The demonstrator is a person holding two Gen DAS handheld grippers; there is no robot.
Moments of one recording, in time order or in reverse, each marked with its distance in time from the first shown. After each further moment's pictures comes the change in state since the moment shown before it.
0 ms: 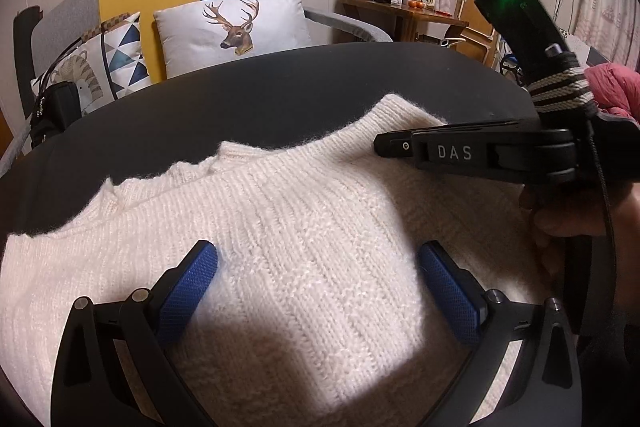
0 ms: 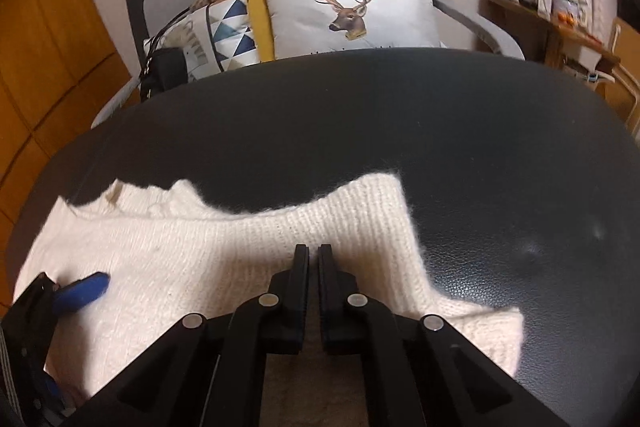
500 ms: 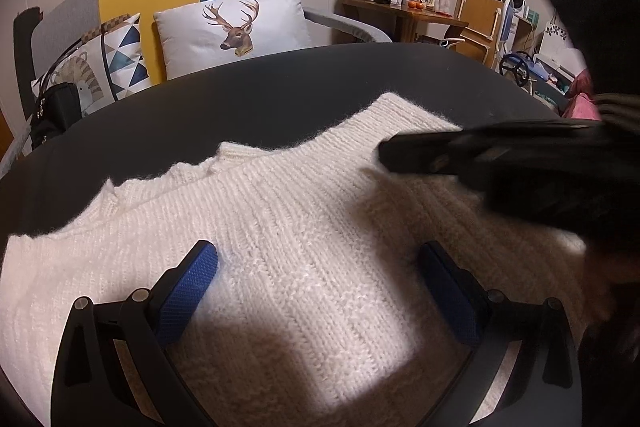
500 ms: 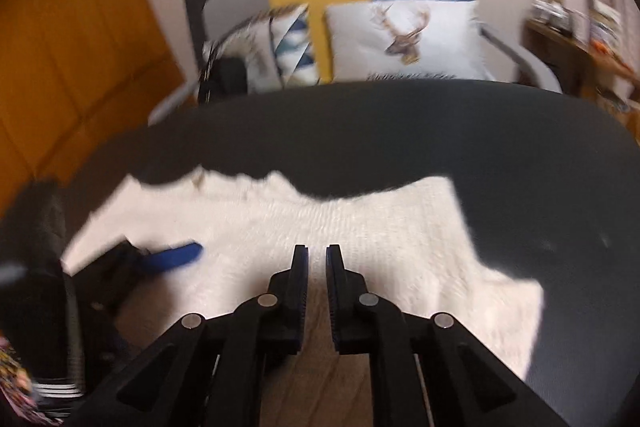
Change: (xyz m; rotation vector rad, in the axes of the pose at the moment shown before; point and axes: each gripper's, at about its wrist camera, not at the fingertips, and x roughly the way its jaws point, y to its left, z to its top) left arm -0.003 -0.002 0.004 0.001 0.002 0.001; right arm -0.036 0.040 -0.017 -0.152 -0.018 0.123
